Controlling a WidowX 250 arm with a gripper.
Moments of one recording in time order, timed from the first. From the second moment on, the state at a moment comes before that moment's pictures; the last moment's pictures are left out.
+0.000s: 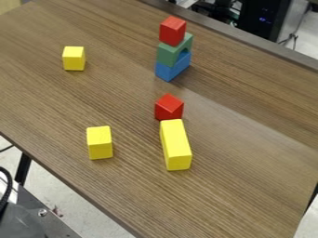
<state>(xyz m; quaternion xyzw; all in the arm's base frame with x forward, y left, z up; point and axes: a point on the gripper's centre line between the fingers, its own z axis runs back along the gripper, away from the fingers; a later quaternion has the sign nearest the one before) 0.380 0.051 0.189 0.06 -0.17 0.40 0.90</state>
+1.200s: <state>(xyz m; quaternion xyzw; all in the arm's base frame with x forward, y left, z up) 0.372 0.038 0.143 0.09 -0.02 0.24 0.97</state>
